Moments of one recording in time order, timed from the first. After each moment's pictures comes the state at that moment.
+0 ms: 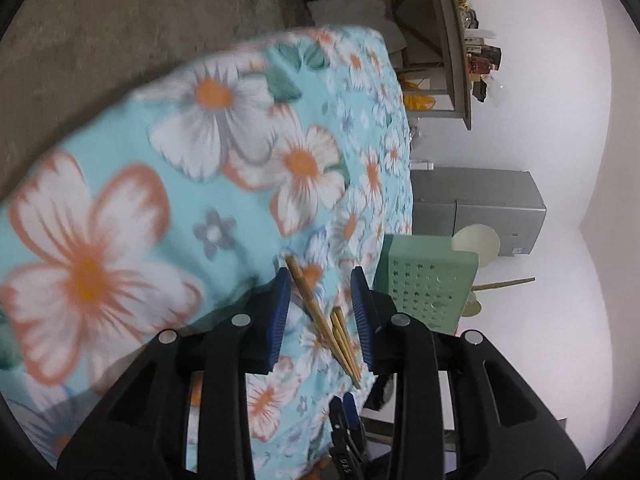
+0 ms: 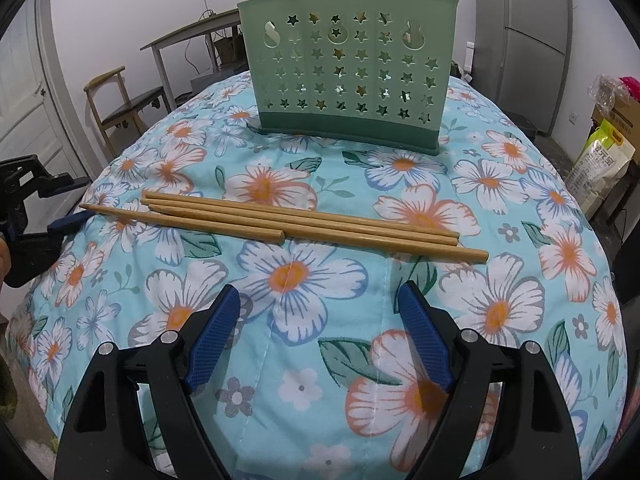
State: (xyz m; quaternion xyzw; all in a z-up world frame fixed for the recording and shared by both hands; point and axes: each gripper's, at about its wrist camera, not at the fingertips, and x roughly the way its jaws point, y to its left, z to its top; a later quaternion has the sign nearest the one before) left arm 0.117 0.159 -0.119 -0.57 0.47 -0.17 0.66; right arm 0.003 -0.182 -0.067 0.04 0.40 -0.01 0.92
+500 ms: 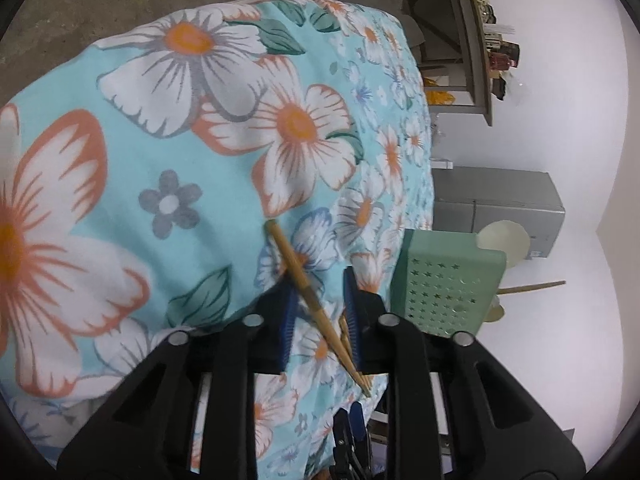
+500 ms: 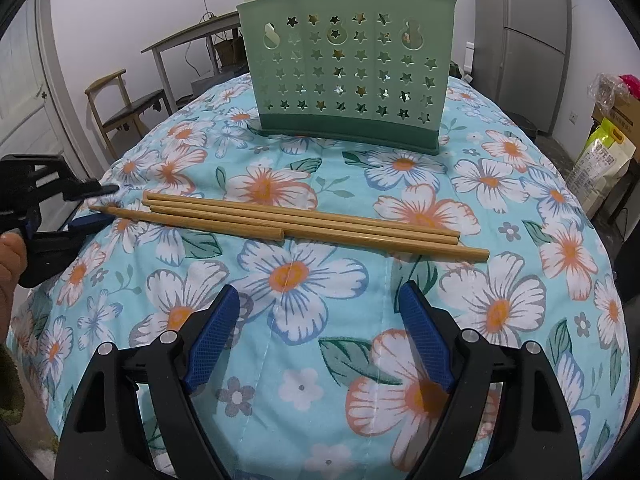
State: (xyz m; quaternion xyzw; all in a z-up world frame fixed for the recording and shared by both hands) left arm 0.137 0.124 -0.127 -0.55 0.49 -0.13 0.66; right arm 0.002 -0.183 -0.067 0.04 0.40 -0.01 0.92
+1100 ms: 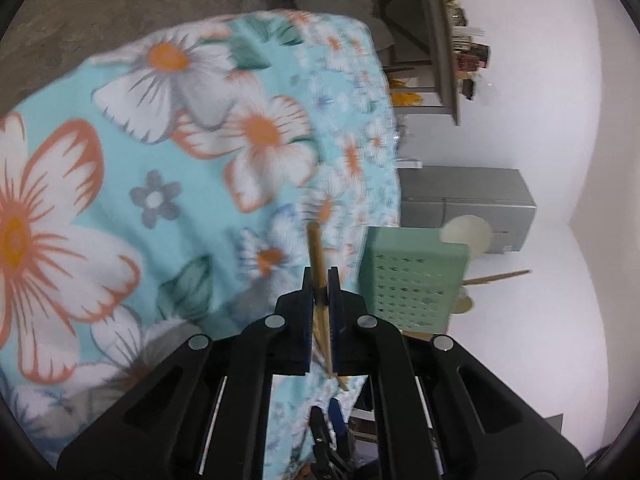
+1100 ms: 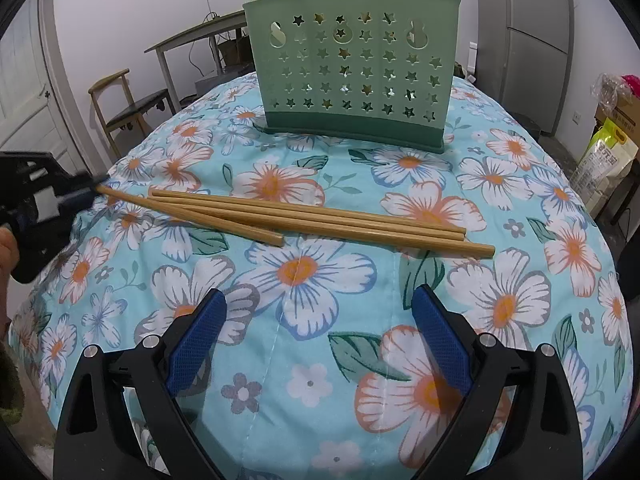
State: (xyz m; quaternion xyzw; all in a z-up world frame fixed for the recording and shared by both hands) left arm 0.126 0.140 -0.114 -0.57 0.44 -0.19 0.66; right arm 0.000 -0.181 -0.070 0.05 0.40 0.00 0.92
